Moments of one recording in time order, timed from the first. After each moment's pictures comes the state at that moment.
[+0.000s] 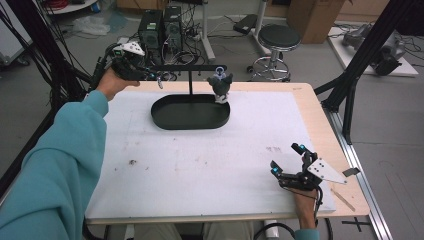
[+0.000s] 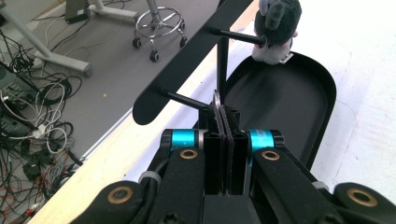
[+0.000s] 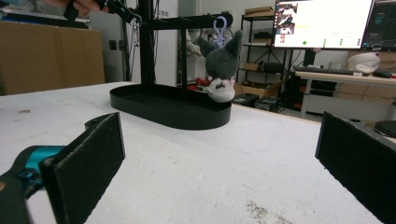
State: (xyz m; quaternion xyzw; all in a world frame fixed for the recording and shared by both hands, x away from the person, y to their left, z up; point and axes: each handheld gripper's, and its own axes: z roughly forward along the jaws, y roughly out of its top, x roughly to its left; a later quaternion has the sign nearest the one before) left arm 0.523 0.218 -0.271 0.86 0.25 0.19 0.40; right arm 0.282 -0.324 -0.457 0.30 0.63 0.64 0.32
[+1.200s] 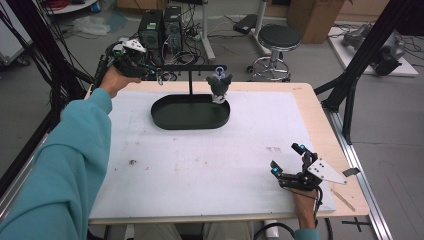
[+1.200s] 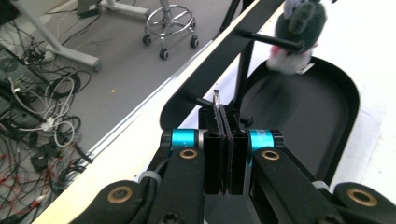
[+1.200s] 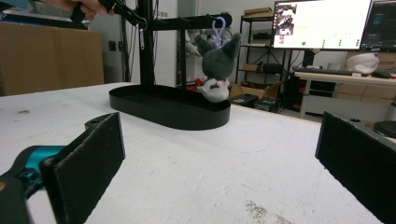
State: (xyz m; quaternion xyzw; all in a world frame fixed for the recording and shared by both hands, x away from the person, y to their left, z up) left arm 0.539 0.220 -0.277 0.85 0.28 0.20 0.40; right arm 0.282 -0.324 -0.458 0.30 0.63 0.64 0.32
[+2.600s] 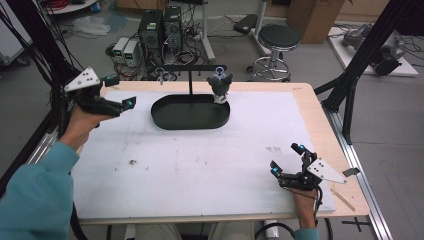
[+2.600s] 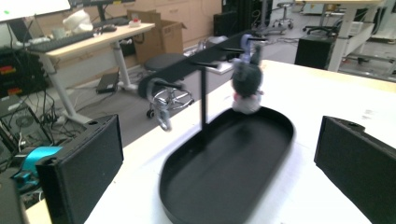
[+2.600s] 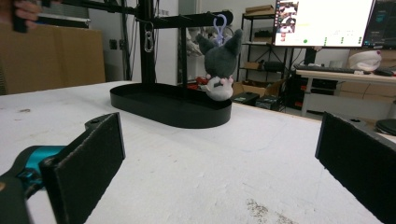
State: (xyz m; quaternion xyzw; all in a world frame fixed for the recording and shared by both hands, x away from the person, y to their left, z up) left arm 0.397 0.282 -0.309 0.73 0.25 0.26 0.58; right arm 0.283 -0.324 -0.458 0.30 0.63 0.64 0.32
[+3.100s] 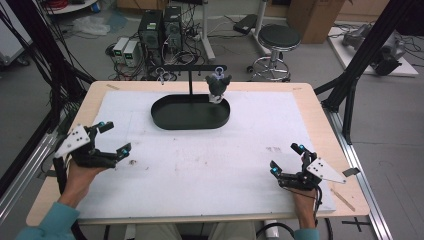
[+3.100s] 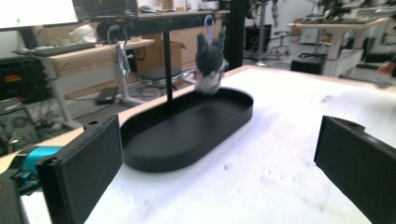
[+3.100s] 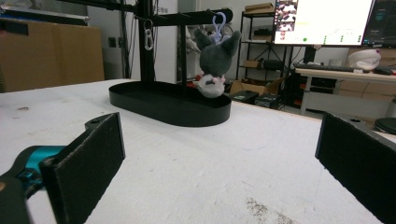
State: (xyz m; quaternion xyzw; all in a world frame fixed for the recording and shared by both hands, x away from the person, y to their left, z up) left arm 0.302 0.289 -0.403 0.67 0.27 0.28 0.63; right arm 0.284 -0.324 -0.458 0.30 0.64 0.63 0.32
